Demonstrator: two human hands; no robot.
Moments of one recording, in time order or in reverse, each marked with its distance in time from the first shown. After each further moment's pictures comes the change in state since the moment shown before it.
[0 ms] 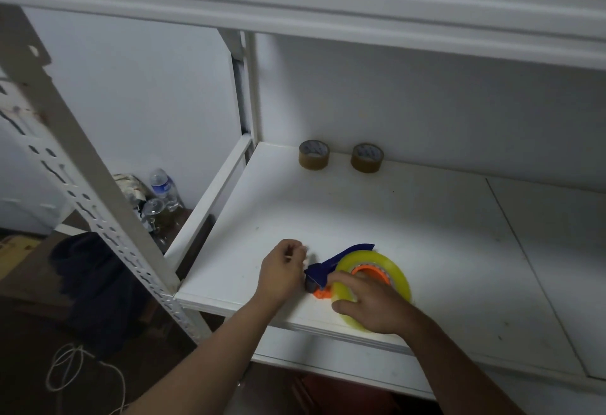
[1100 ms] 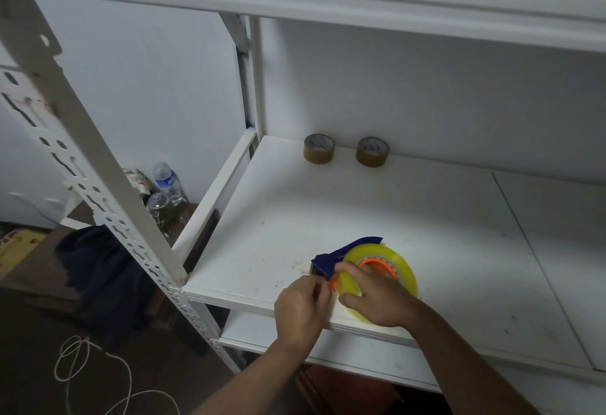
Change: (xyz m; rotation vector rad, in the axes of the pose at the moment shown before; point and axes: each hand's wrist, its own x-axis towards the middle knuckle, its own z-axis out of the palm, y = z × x) left_hand -0.057 -0.036 0.030 0.400 0.155 0.239; right_hand -0.001 -0.007 0.002 -0.062 0.008 0.069
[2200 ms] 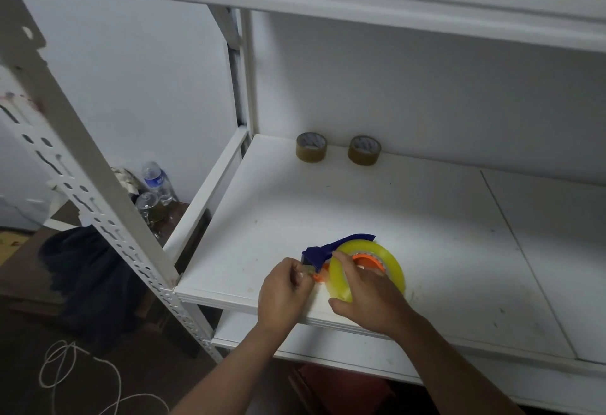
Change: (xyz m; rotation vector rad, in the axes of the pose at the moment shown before) left_hand 0.026 -0.014 -0.013 -0.175 -0.062 -0.086; right_hand -0.011 -0.012 0.007 -0.131 0.244 -0.079
